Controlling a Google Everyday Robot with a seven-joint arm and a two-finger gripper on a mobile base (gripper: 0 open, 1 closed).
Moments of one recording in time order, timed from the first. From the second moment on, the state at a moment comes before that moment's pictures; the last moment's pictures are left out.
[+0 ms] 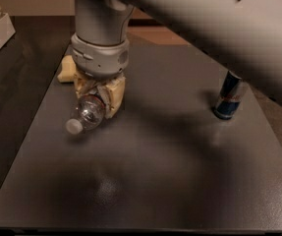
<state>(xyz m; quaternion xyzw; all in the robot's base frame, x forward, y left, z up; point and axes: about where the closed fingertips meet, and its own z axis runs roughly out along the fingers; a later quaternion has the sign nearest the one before) 0.457 0.082 0.908 -0.97 0.22 0.04 0.08</state>
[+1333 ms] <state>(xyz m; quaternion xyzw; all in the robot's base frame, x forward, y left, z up) 0.450 0.086 0.963 -0.75 0.55 0.27 0.24</state>
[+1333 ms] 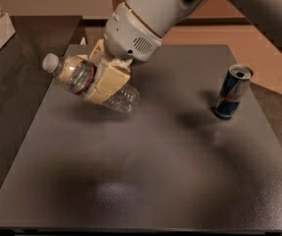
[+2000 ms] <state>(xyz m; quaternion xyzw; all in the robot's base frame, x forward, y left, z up) 0.444 0.087 0.965 -0.67 0.58 0.38 0.27</state>
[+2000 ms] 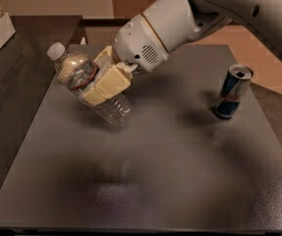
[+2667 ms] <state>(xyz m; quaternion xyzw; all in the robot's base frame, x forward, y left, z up) 0.432 0.093 0.962 -0.63 0.53 0.47 0.30</state>
